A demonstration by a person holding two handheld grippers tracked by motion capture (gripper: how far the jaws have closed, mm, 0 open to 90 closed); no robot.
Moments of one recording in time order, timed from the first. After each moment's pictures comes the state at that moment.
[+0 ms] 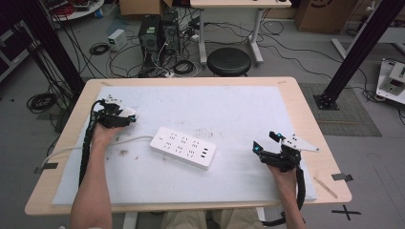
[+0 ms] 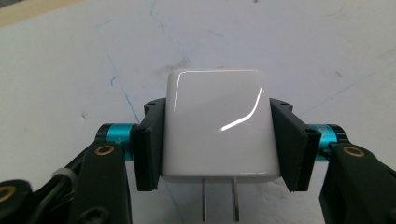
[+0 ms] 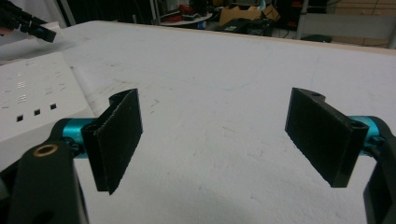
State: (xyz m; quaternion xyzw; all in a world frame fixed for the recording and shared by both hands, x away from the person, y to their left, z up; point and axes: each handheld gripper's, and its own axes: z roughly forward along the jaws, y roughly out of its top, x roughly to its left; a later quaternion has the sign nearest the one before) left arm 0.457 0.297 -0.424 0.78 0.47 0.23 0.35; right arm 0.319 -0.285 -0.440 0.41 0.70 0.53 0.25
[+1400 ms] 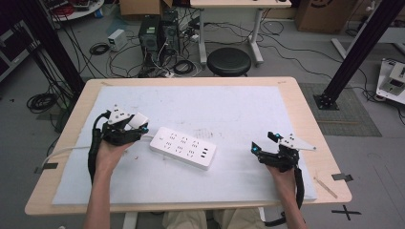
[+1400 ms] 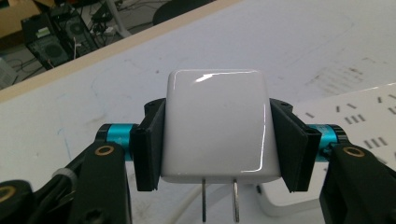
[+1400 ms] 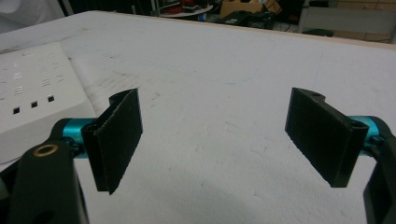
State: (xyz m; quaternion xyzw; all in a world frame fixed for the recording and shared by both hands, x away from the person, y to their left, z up) left arm 0.353 0.224 -0.373 0.76 0.39 0.29 0.42; right arm 0.320 -0.281 -0.441 0.41 0.71 0.51 0.25
